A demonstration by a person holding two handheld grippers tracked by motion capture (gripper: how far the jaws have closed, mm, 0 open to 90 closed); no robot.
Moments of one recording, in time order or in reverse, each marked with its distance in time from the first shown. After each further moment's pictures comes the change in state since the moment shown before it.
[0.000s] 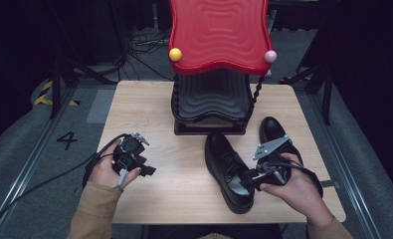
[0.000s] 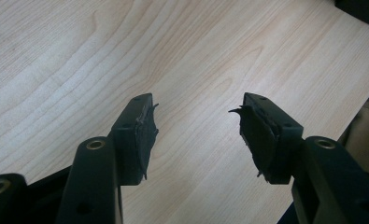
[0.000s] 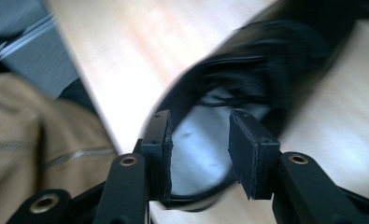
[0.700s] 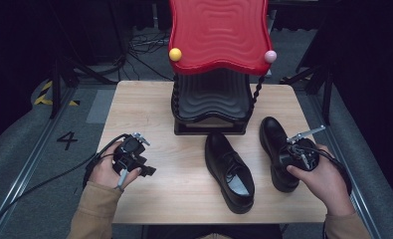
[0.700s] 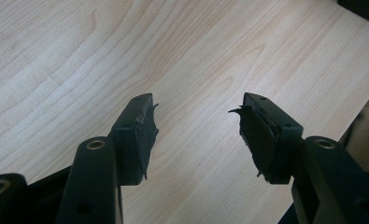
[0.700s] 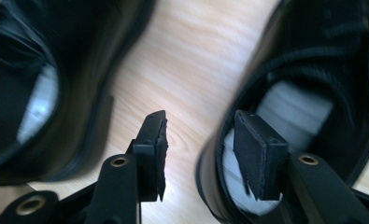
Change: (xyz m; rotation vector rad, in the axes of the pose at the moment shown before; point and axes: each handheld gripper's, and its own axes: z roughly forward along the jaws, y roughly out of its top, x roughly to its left) left arm -0.001 0.000 0.001 0.006 0.000 -0.001; right arm -0.069 -0.045 -0.031 0.086 -0.278 0.364
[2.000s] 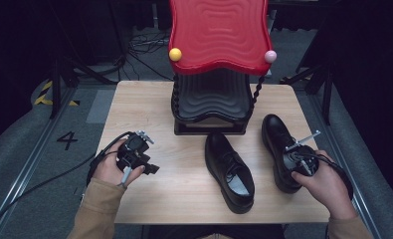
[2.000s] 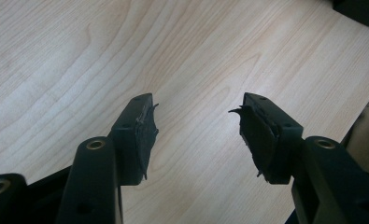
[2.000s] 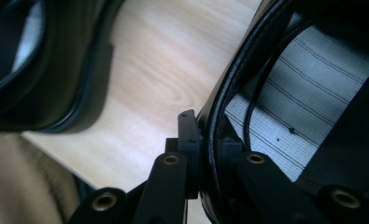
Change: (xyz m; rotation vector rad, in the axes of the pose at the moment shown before) left arm -0.001 0.014 0.005 0.008 -0.009 0.036; right arm 0.004 -0.014 0.003 0.147 0.027 -0.034
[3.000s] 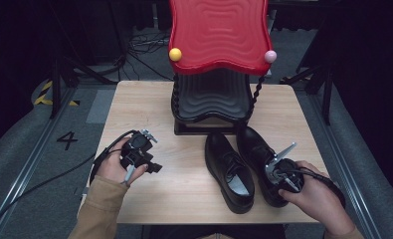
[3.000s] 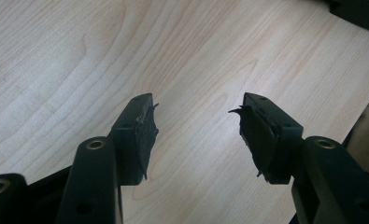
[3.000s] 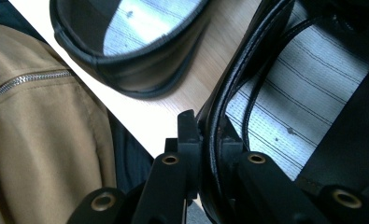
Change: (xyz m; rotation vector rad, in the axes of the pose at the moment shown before) left arm -0.001 0.003 0.002 0.002 -0.003 0.006; right arm 0.064 0.005 0.001 0.093 0.035 -0.244
